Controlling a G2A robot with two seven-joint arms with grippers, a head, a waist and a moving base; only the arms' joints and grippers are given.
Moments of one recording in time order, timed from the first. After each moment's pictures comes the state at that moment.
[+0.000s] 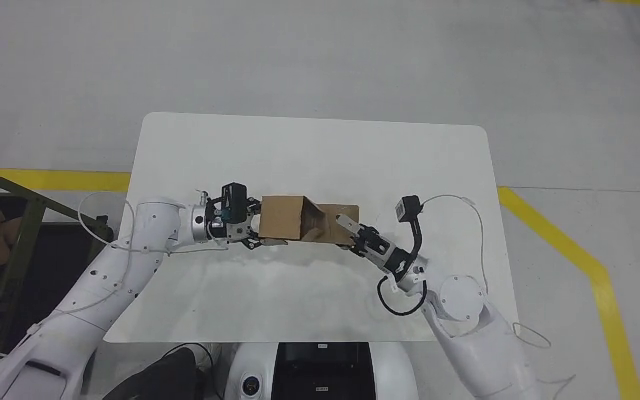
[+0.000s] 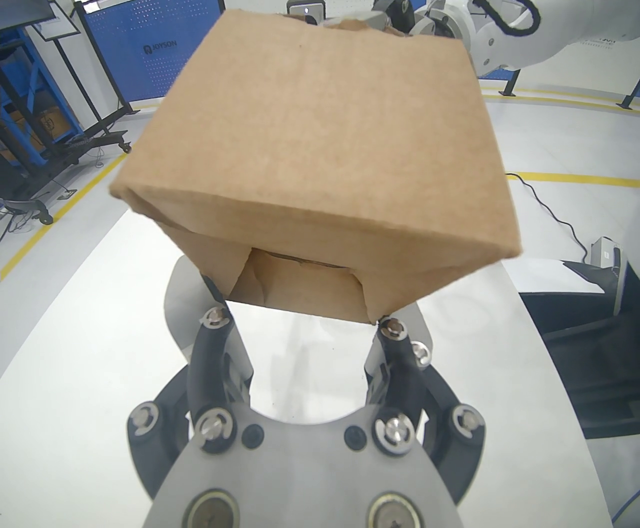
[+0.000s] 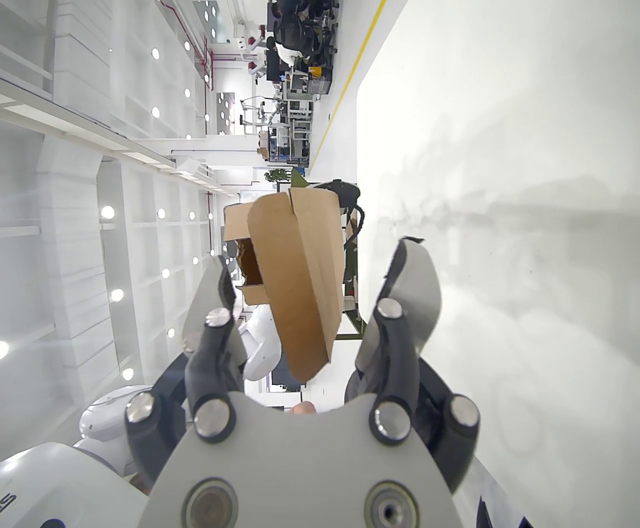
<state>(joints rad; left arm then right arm) 1.10 -0.81 -1.03 -1.39 1.54 -1.01 0.61 -1.48 -1.25 1.14 -1.73 0.20 -0.17 0.56</state>
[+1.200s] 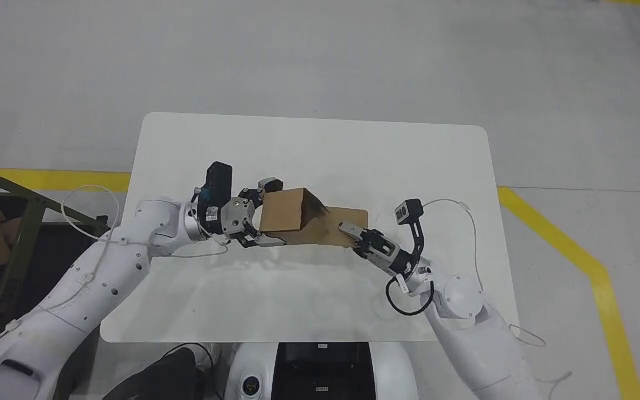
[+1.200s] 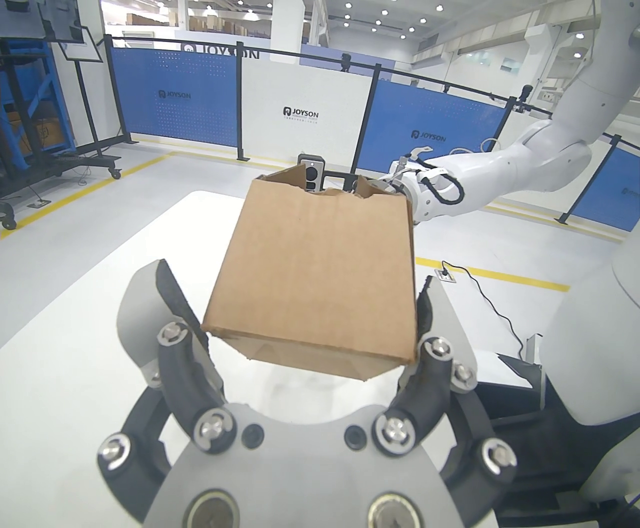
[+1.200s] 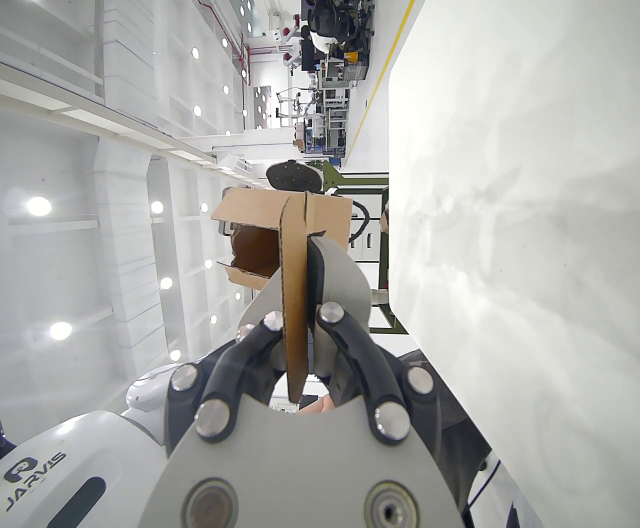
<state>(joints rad) 1.05 -0.69 -0.88 -1.50 0.99 -1.01 0.45 -1.45 -1.25 1.13 -1.61 0.37 -0.29 0.65</state>
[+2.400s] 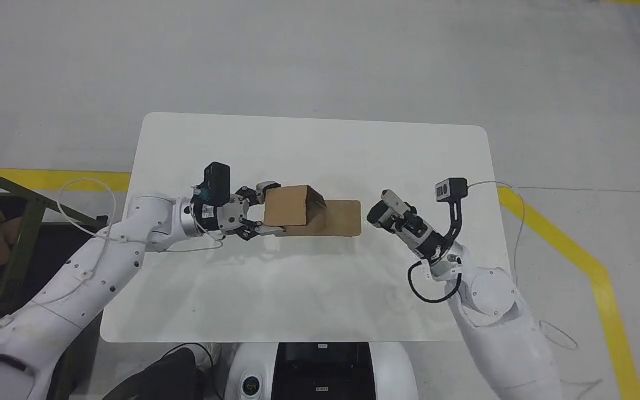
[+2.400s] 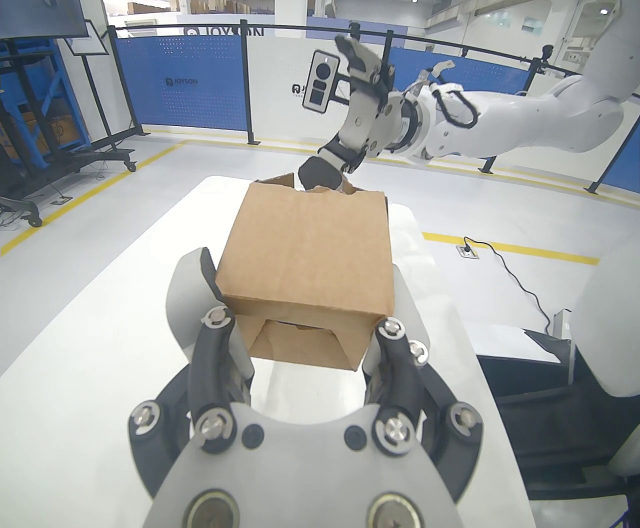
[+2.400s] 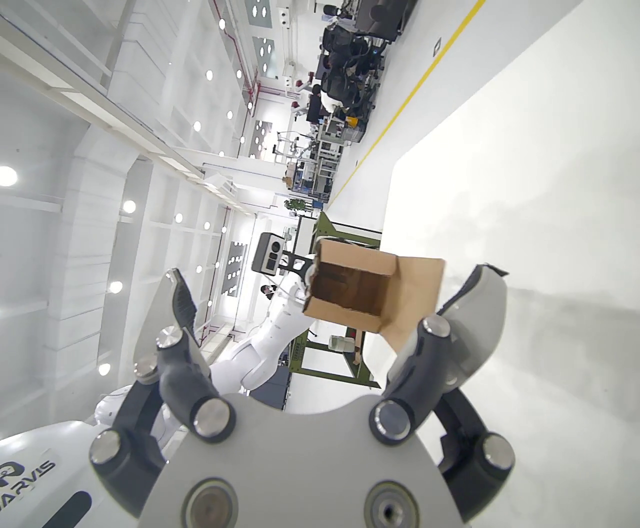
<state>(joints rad) 1.01 -0.68 -0.86 -1.46 1.13 -0.96 0.53 -1.47 -1.23 1.26 -1.79 0.26 -0.31 0.54</state>
